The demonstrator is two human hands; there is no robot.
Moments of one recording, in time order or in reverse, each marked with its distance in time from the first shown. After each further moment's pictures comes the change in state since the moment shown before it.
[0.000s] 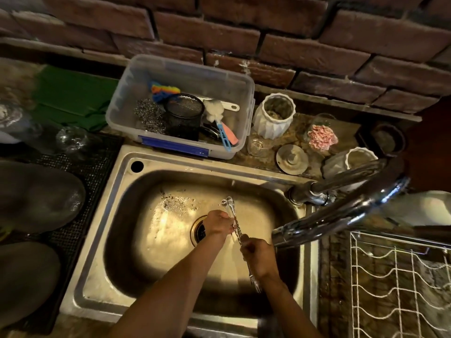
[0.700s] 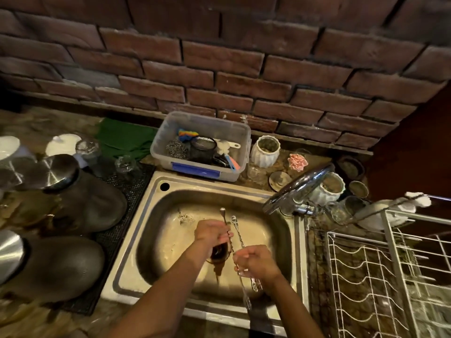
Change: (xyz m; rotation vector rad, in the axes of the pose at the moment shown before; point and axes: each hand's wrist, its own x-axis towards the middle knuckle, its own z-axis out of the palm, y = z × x) left_hand -0.120 0.030 -0.080 -0.238 -0.119 0.161; right_hand -0.095 -0.068 -0.040 0.728 -0.339 0.198
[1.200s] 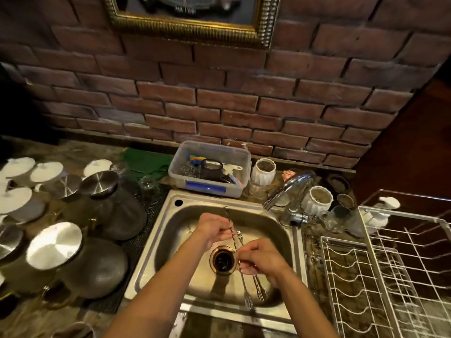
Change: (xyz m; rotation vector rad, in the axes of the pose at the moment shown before) left_hand -0.086 0.055 -0.025 0.105 -0.173 0.156; right_hand -0.090 -0.024 0.037 -0.297 0.056 -0.267
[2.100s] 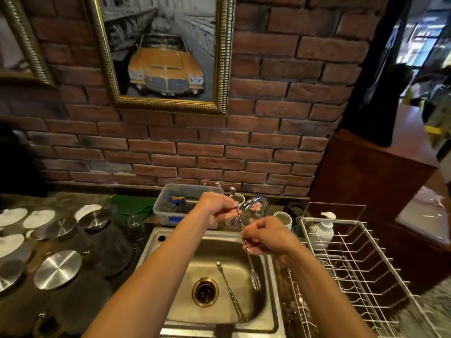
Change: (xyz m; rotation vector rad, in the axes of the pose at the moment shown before) left_hand -0.138 0.113 0.083 0.042 -0.178 0.255; right_hand -0.157 -0.081 -0.066 0.025 0.082 -0.309
